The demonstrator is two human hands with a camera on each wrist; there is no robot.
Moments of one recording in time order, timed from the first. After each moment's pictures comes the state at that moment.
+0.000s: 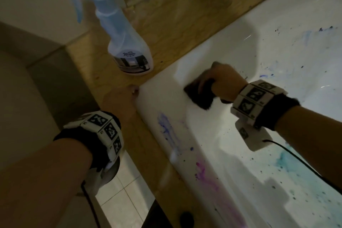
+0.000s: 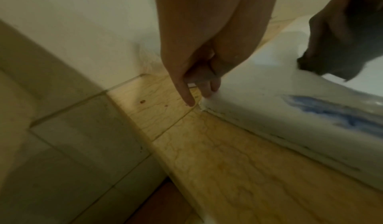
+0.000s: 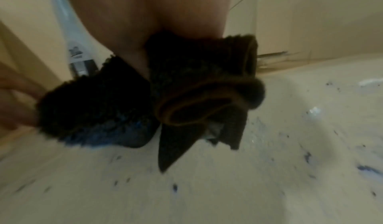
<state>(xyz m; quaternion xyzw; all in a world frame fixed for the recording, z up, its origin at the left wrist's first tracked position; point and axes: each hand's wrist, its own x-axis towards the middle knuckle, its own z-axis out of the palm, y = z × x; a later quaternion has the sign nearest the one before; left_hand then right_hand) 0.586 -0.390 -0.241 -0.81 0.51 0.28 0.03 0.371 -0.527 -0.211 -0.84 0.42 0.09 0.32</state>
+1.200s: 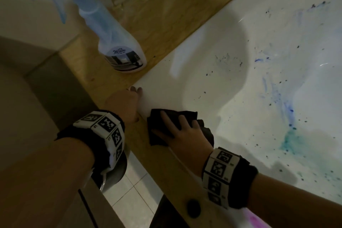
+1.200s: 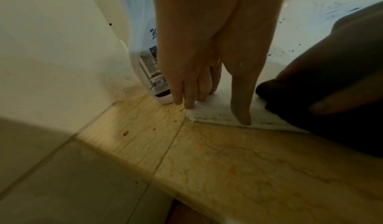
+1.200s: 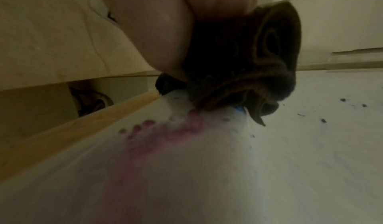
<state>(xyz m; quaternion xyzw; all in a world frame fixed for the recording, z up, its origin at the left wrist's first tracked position) 0.569 -0.394 -0.227 -0.67 0.62 0.23 0.34 0.379 -0.368 -0.259 -0.92 0.31 0.16 0.19</state>
